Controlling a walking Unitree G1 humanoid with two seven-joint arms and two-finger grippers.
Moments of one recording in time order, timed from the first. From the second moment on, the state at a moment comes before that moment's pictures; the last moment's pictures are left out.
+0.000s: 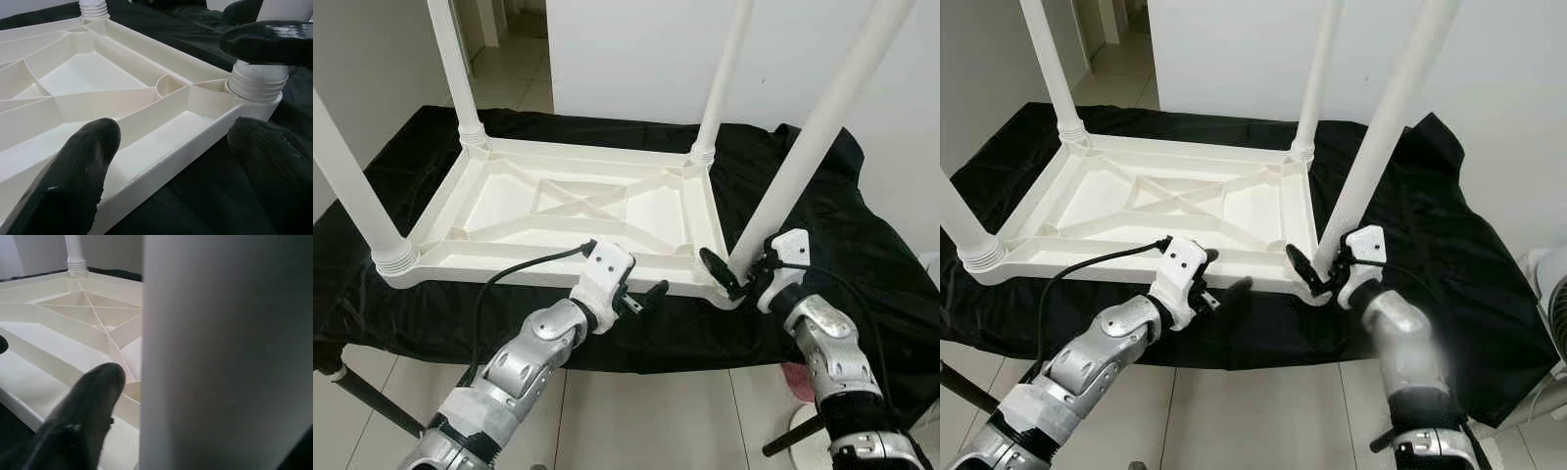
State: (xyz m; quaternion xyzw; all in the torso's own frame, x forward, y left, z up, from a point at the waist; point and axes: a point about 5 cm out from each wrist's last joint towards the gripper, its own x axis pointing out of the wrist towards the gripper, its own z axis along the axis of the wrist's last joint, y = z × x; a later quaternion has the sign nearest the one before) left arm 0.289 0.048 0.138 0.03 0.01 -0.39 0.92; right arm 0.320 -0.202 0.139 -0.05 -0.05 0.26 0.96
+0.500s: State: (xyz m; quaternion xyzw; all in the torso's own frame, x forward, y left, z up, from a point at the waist) left arm 0.287 0.047 0.144 0.03 0.01 -0.40 0.92; right arm 0.317 -0.210 0.138 -0.04 -0.07 0.24 0.97
